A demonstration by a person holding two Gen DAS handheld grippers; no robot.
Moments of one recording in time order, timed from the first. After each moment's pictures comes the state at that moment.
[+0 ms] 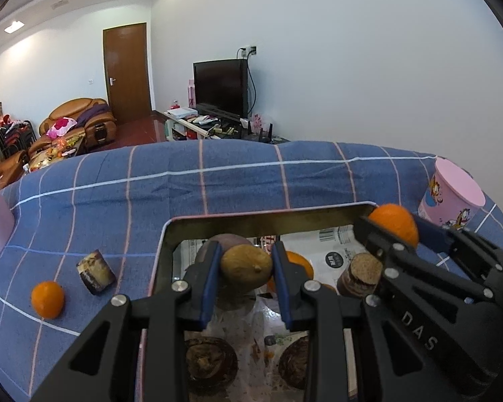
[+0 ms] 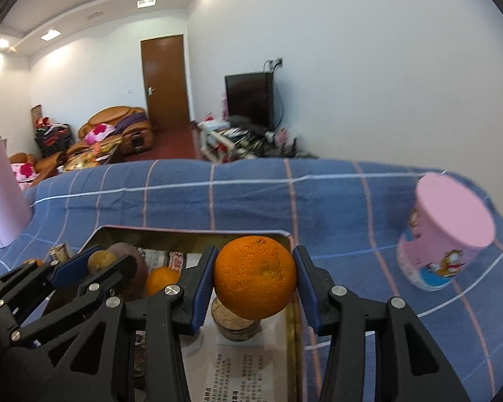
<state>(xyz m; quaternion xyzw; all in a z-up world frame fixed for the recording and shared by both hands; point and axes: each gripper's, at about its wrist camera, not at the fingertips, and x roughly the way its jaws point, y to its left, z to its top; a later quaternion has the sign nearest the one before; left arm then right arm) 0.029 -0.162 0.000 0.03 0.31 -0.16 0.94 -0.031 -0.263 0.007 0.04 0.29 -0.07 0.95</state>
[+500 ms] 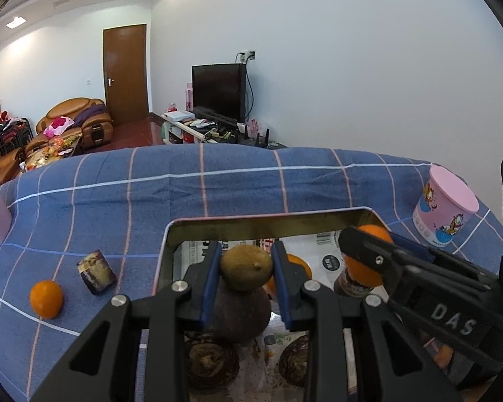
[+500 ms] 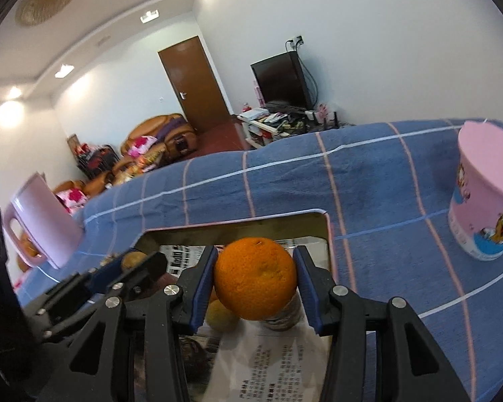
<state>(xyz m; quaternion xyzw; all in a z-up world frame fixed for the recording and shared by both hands) 0.028 -0.153 0.004 0.02 0.30 -0.17 0.94 -0.030 -0.284 -0.005 0.17 0.30 0.03 0.94</state>
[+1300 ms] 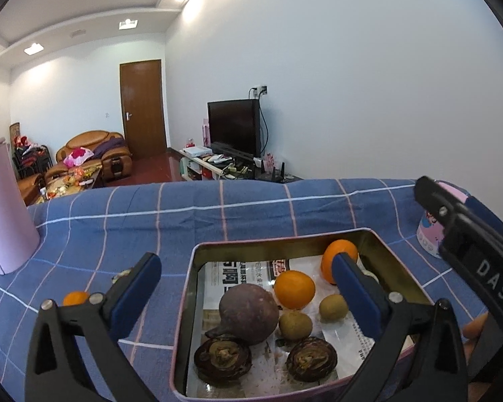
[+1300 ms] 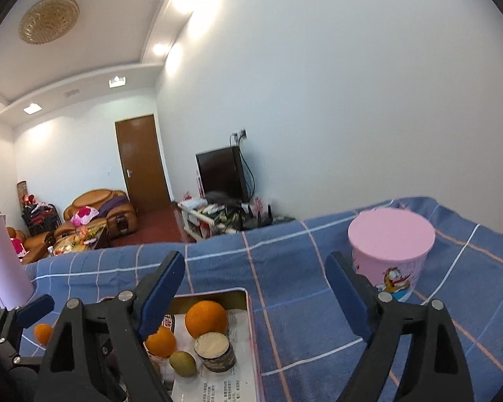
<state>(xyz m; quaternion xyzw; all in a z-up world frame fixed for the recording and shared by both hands) -0.002 -0.144 0.017 0.03 0.22 -0.13 0.97 -0.094 -0.281 0.033 0.09 0.10 -0.16 0.98</state>
